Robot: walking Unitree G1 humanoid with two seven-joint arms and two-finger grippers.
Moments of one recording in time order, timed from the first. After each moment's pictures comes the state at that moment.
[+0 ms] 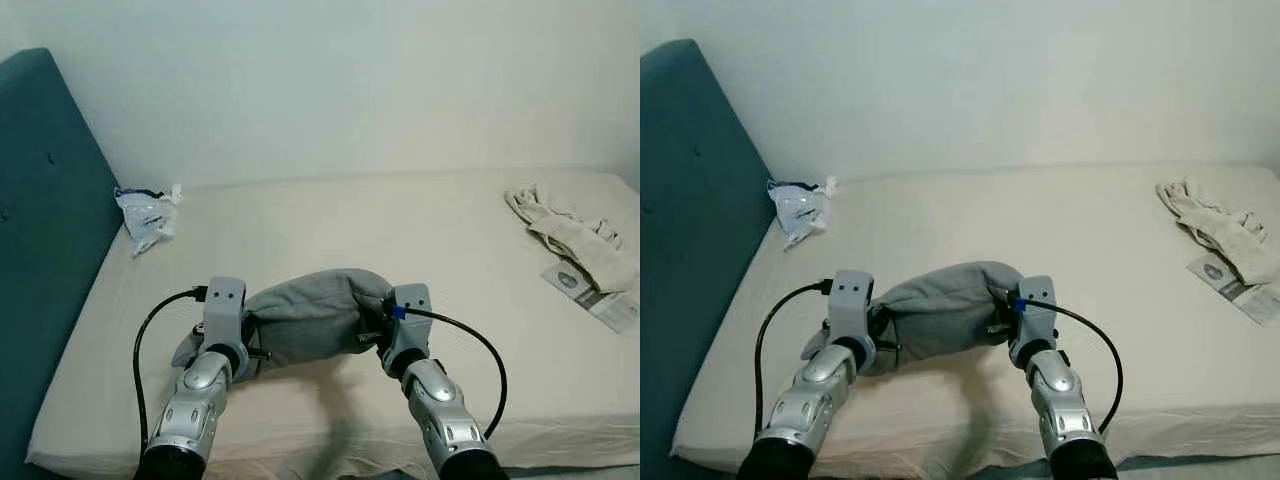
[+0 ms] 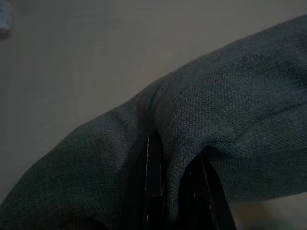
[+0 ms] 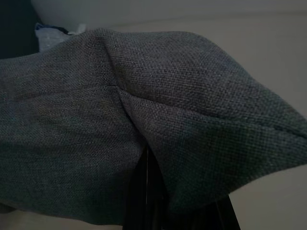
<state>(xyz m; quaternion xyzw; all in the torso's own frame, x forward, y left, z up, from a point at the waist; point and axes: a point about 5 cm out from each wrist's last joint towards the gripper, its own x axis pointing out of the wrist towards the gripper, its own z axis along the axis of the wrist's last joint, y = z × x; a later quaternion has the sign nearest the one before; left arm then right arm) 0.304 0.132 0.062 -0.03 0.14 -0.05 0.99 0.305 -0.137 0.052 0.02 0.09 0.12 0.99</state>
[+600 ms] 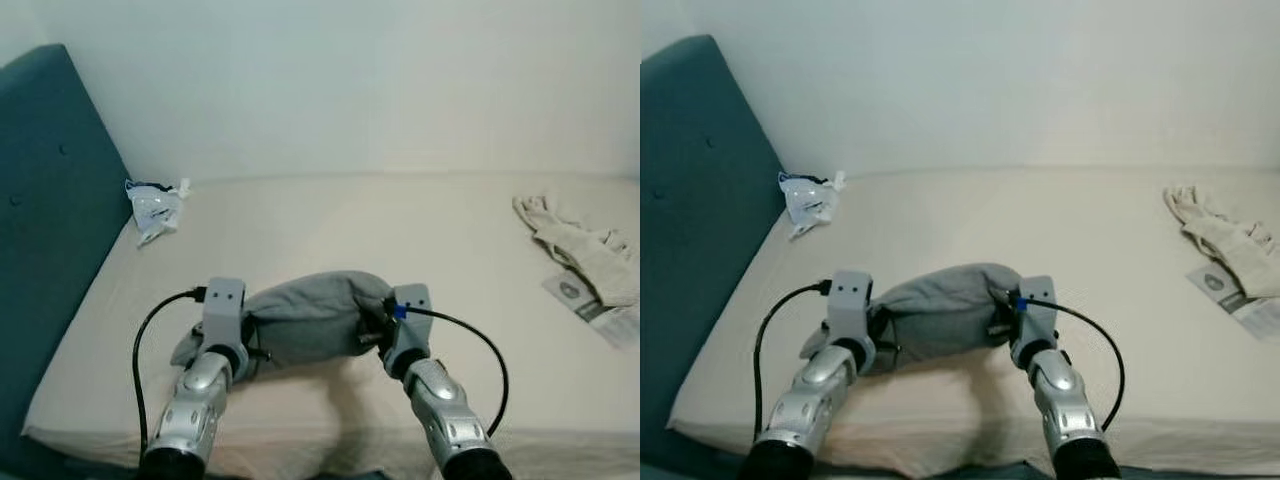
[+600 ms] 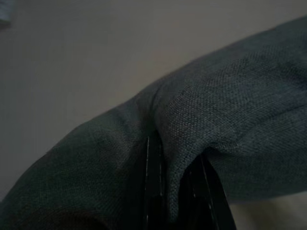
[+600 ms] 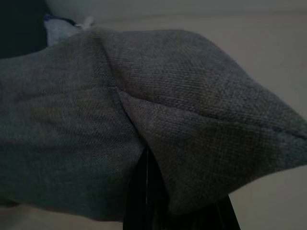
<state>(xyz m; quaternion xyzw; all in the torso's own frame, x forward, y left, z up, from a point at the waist) 0.304 0.135 0.065 -0.02 0.13 -0.05 0.99 0.307 -0.136 0.057 0.03 0.09 0.13 0.99</state>
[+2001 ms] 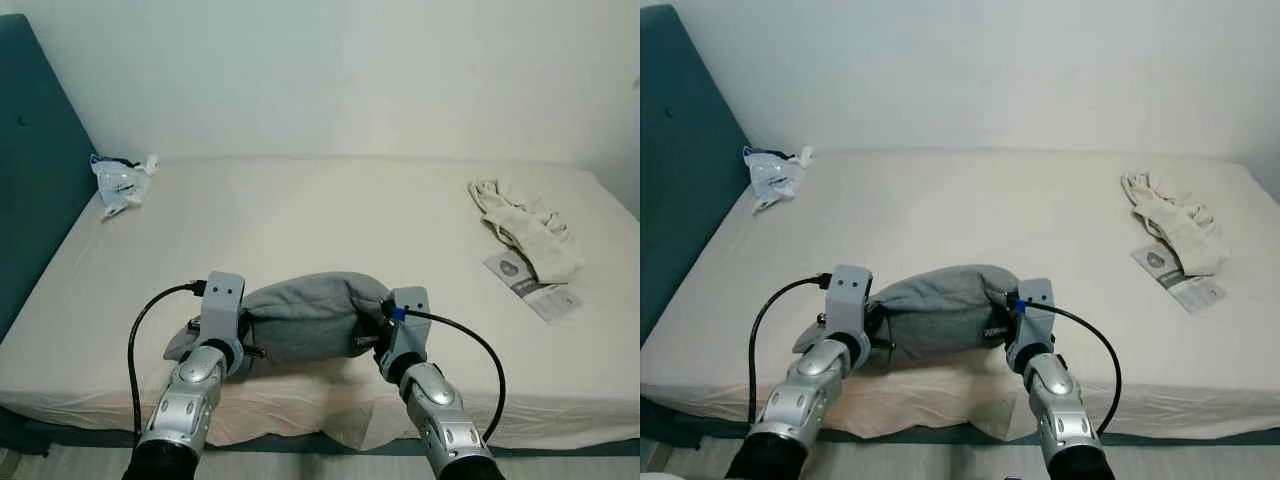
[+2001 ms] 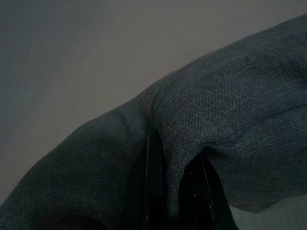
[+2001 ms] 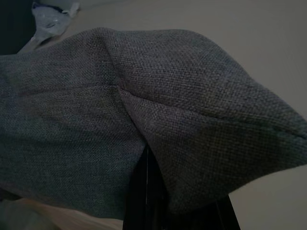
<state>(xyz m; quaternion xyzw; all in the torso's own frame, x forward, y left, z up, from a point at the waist) 0.307 0.138 0.068 0.01 0.15 -0.06 0.99 0.299 -0.134 0.049 0.04 0.11 0.12 0.99</state>
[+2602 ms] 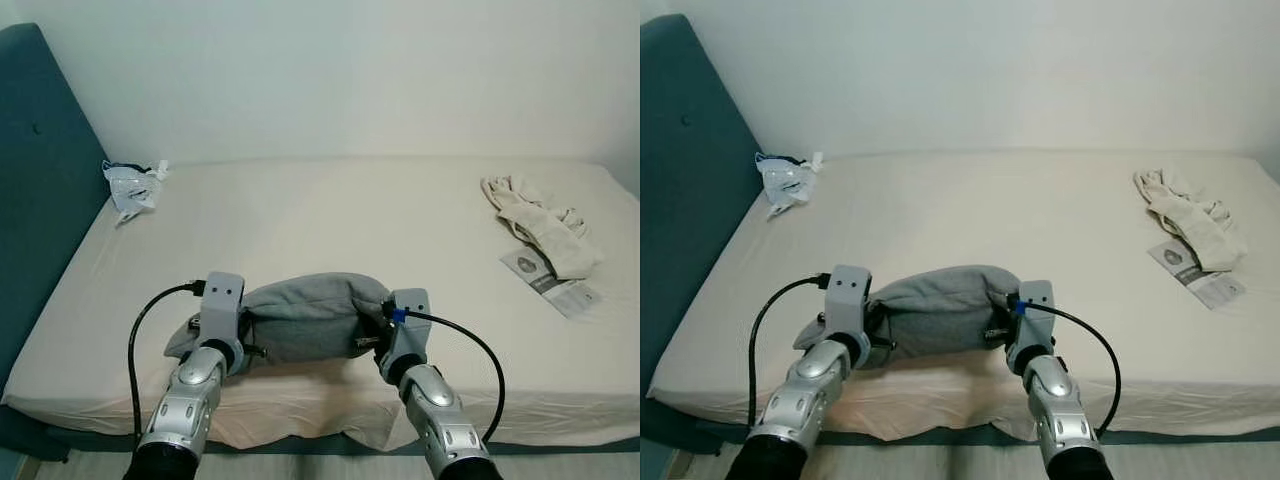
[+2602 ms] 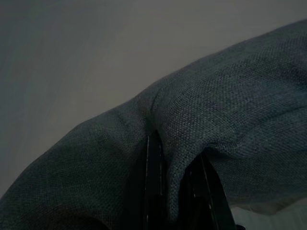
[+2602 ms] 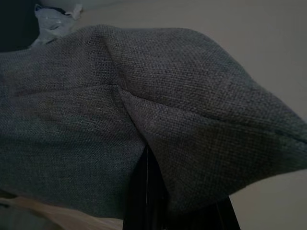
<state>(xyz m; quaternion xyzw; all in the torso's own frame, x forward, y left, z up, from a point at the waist) 0.307 0.136 0.065 0.00 0.14 -0.06 0.99 0.299 -0.136 0.048 0.04 0.11 0.12 0.99</state>
